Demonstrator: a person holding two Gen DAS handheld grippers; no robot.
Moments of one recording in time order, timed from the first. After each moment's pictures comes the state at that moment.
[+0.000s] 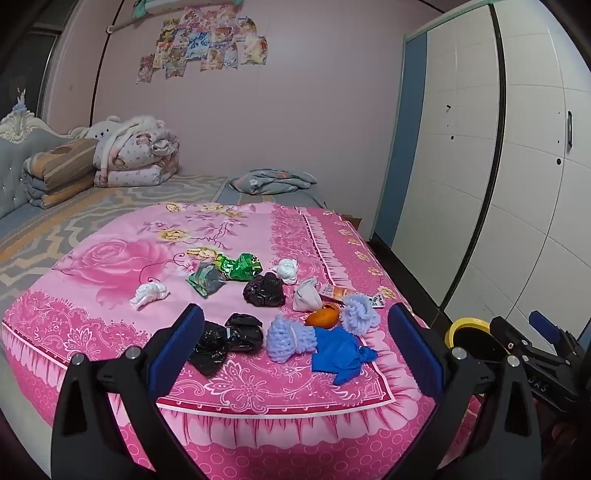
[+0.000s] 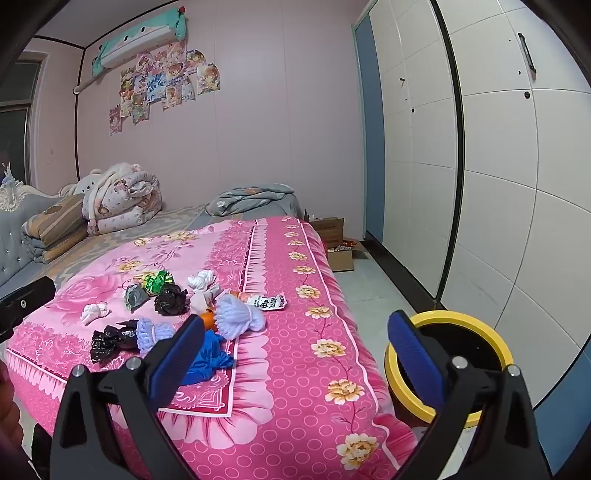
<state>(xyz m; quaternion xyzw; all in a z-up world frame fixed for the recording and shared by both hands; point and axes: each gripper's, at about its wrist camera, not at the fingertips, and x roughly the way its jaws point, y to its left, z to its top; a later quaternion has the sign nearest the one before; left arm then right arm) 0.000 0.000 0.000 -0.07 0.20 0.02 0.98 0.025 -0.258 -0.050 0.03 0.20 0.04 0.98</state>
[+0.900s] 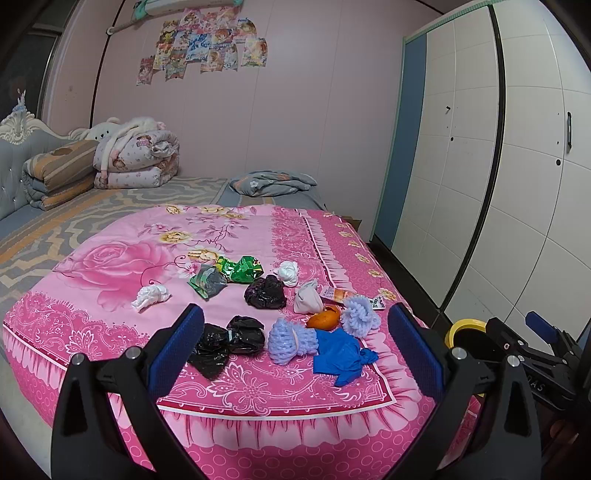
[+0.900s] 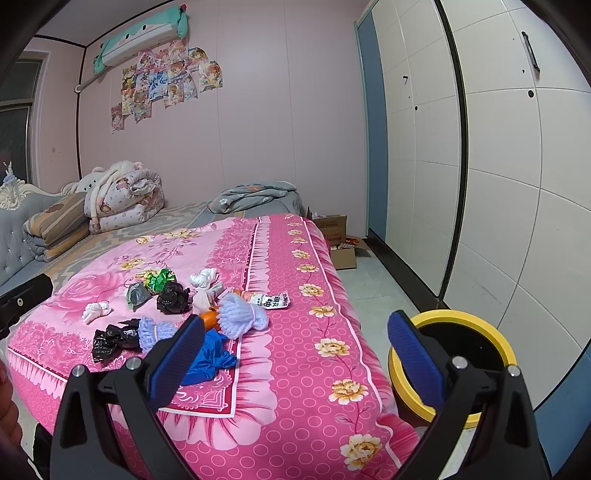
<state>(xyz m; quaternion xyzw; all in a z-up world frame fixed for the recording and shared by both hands) -0.002 0.002 0.002 -0.07 0.20 0.02 0.98 0.029 -0.254 -0.052 0.03 0.20 0.04 0.98</state>
